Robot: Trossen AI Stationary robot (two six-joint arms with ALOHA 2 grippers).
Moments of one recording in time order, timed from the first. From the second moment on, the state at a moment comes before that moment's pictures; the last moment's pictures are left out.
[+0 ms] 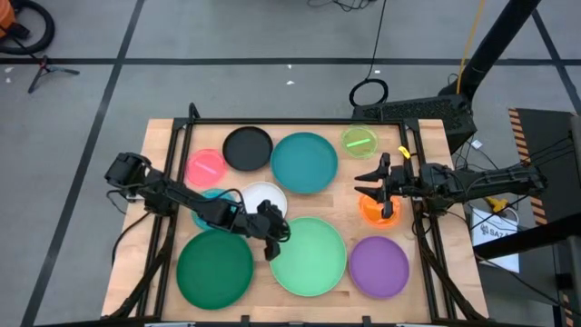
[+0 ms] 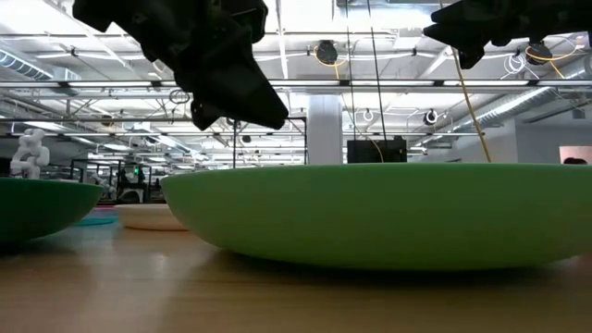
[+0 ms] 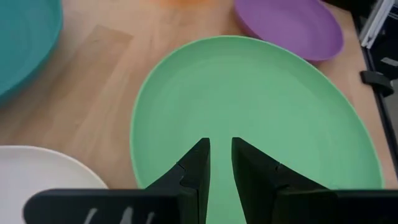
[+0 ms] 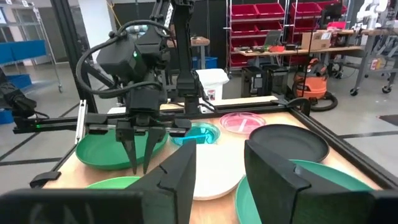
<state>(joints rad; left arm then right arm) -0.31 1.65 0.91 0.07 -0.22 -0.53 0.09 0.52 0.34 0.13 0.16 0.06</state>
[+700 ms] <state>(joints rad) -0.33 1.65 0.91 -0.02 -0.24 -0.55 0.09 0.52 0.34 0.12 0.16 0.02</state>
